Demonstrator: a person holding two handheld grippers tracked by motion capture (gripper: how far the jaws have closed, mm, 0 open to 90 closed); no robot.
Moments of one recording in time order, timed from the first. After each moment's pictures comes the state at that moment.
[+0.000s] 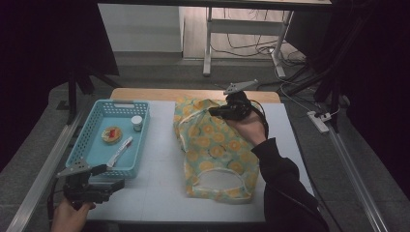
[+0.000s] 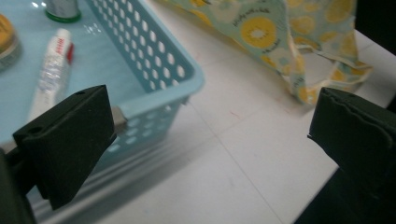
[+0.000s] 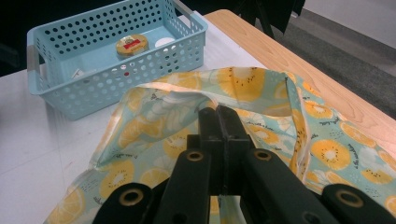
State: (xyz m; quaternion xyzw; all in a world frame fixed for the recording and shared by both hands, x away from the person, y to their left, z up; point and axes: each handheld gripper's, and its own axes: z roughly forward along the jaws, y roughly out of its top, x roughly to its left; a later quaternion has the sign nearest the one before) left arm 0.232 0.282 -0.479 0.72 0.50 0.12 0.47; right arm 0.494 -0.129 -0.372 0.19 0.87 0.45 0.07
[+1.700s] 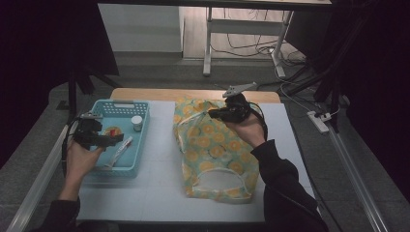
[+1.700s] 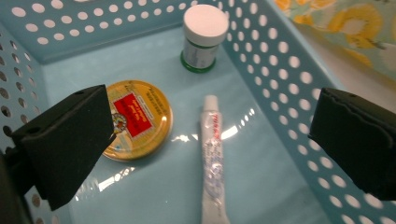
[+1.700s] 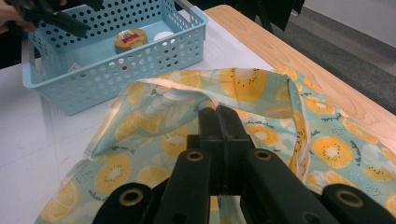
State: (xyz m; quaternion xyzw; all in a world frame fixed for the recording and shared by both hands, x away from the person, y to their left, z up) left arm 0.378 0.324 -0.469 0.74 0.56 0.16 0.33; right arm 0.493 -0.129 -0.380 0.19 0.87 0.44 0.07
